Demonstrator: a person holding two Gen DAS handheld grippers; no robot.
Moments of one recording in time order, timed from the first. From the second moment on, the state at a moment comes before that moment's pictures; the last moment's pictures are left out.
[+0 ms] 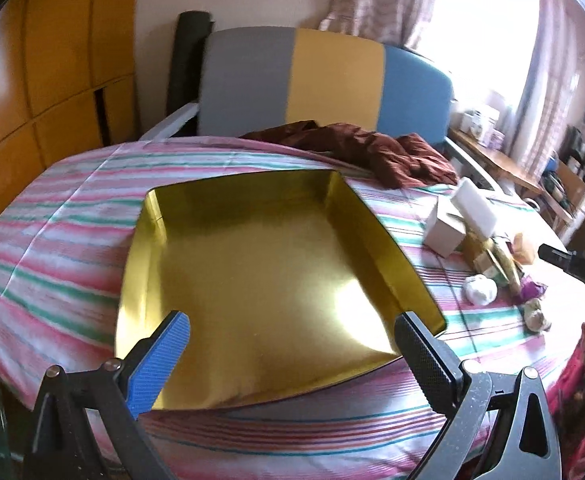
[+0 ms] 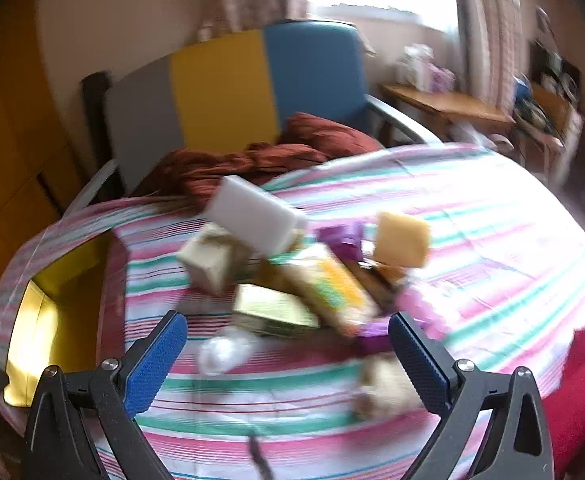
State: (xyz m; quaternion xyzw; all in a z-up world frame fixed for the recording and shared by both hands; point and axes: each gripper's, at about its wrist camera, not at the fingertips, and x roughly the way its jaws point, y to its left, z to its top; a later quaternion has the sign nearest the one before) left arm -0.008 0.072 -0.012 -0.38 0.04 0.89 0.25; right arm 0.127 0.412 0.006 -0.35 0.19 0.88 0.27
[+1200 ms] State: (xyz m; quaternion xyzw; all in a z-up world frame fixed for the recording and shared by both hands) left arm 0.022 0.269 -0.024 -0.37 0.16 0.81 0.43; right arm 0.153 0.493 -0.054 -0.53 0.29 0.76 0.25
